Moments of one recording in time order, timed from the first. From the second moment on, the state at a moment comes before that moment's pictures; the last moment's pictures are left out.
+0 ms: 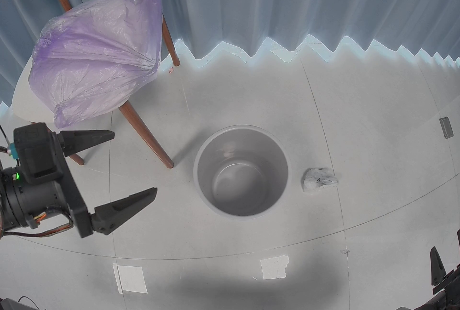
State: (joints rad) left arm -0.57 1.12 -0.68 -0.24 -0.15 0.30; right arm 0.00 0.02 -0.02 0.00 0.00 0.00
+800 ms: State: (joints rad) left arm -0.59 1.35 -0.82 -0.47 0.20 0.70; right arm 0.00 0.02 -0.02 0.00 0.00 0.00
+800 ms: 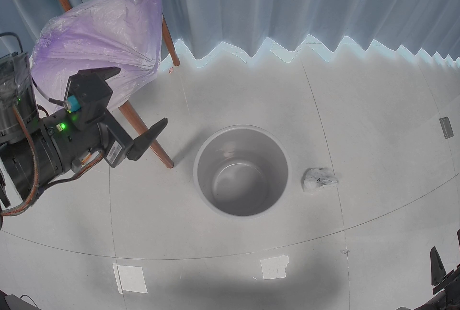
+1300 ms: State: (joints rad) left arm -0.59 1.46 -0.84 -0.71 0.24 1.17; right arm 0.00 0.02 -0.02 0.00 0.00 0.00
